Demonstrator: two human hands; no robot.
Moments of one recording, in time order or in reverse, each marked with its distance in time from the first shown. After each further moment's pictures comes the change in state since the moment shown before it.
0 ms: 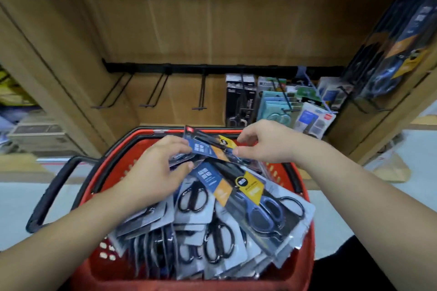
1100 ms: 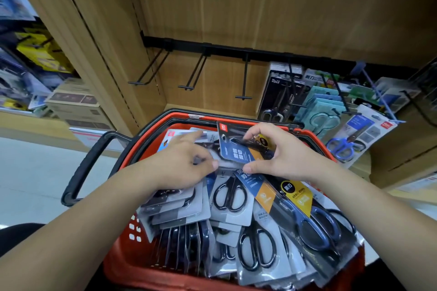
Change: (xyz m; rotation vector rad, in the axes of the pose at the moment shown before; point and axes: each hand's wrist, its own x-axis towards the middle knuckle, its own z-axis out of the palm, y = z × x) left_hand 0.005 -0.037 -0.021 0.012 -0.481 -0.275; right_hand 0.032 -0.018 0.057 0.303 0.005 -0.262
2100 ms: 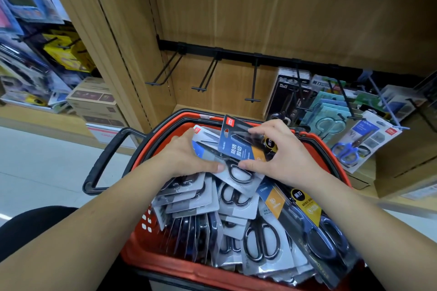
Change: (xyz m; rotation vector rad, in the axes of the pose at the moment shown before) left_hand 0.012 -0.018 0.000 -0.205 0.145 -0.329; right_hand -0.005 -0.013 0.024 -0.082 0.226 -0.037
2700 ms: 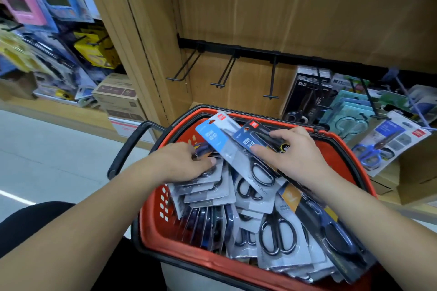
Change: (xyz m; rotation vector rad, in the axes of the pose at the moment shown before) left_hand -0.041 -0.024 -0.016 0.330 -0.019 -0.043; right_hand 0.001 -0.012 0.020 -0.046 0.042 0.326
